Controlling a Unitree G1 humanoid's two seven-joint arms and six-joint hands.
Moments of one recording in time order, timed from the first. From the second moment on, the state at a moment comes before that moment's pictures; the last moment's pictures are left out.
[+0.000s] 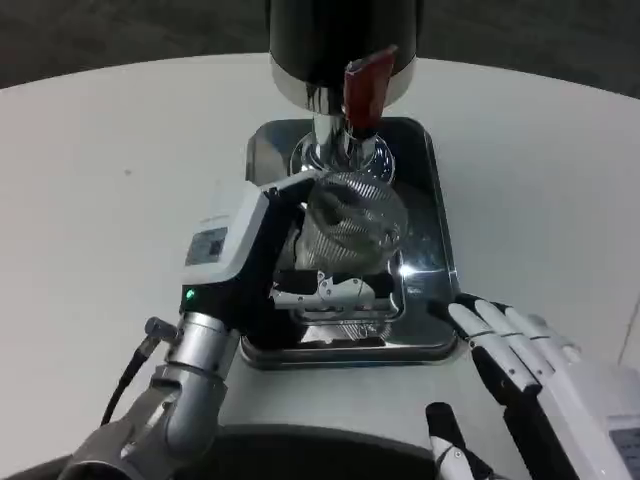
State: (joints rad) left arm -0.80 0.30 -0.33 1.05 0.67 -0.70 0.69; right arm 0.53 -0.17 0.17 -0.80 -1.02 -0.13 0.00
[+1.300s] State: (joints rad) left arm -0.74 0.35 -0.34 1.02 0.66 -0.62 0.70; right arm 0.51 -0.14 0.17 -0.80 -0.99 -0.10 0.04
